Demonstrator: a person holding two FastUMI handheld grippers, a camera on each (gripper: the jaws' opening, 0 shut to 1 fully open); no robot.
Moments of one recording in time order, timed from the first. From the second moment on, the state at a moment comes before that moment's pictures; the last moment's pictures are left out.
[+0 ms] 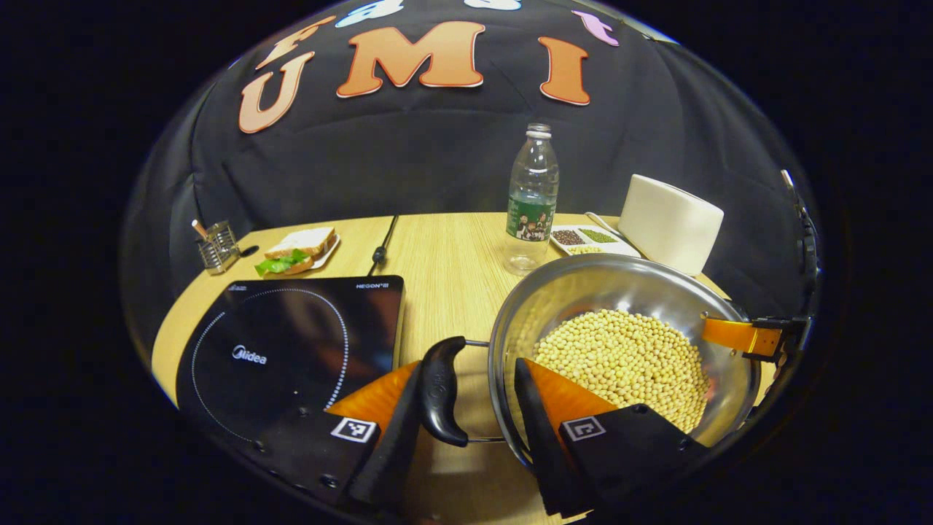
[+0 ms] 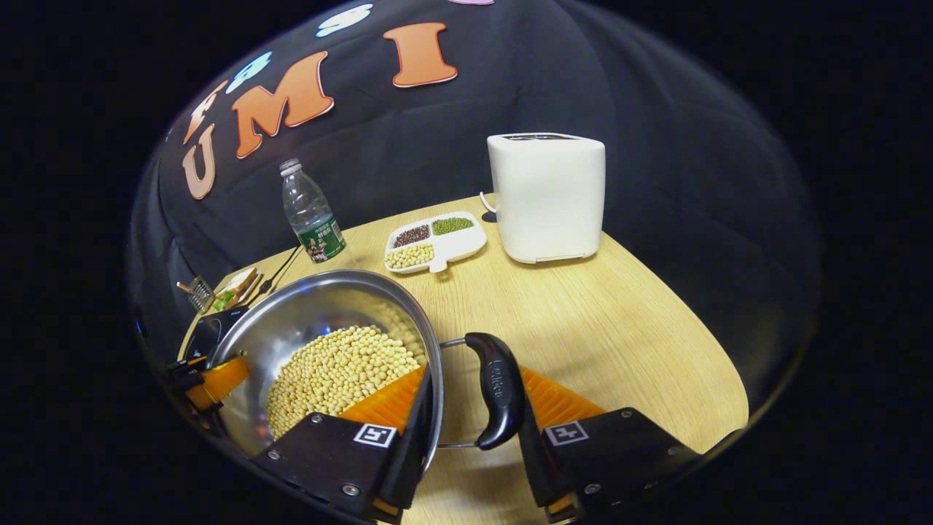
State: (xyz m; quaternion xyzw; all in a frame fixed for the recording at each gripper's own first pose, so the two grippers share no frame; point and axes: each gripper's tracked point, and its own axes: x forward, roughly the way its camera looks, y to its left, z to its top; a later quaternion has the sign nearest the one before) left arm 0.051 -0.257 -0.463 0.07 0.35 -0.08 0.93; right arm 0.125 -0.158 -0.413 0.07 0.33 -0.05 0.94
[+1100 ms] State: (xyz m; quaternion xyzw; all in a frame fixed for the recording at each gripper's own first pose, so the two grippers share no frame) left arm 0.044 -0.189 -0.340 0.04 0.33 -0.08 0.94; right arm 0.091 -0.074 -0.306 0.11 0.28 -0.05 0.95
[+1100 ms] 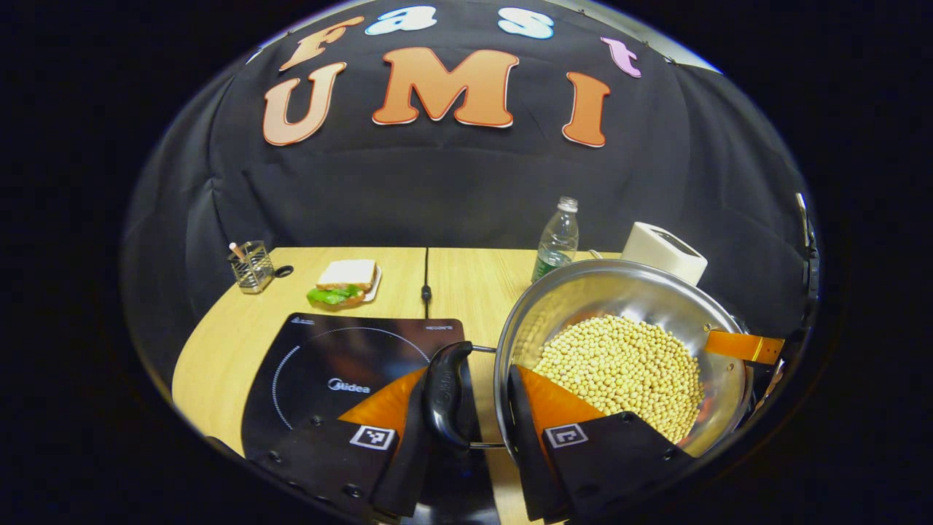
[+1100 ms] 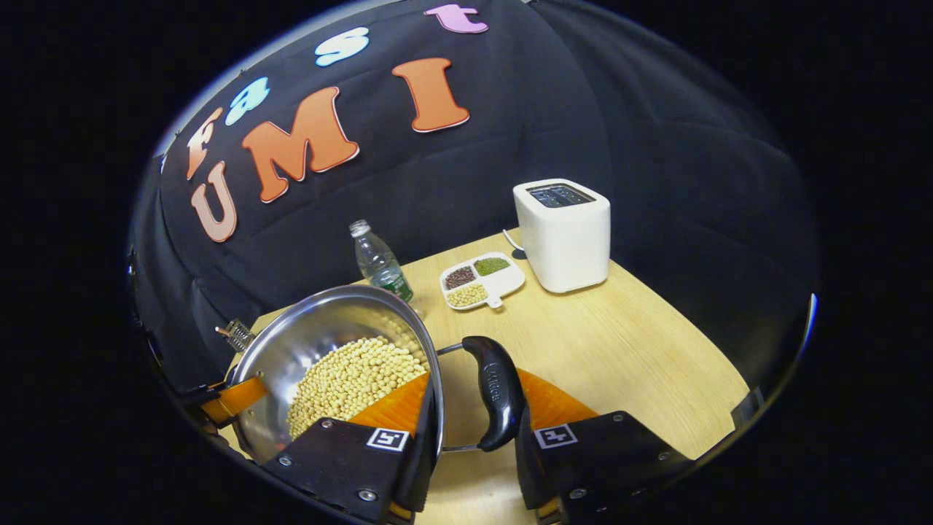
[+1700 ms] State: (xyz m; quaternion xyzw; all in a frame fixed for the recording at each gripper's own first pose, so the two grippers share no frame) left arm 0.051 -0.084 -0.299 0.04 0.33 -0.03 0.94; right arm 0.103 0.034 -0.291 0.13 0.29 0.00 0.95
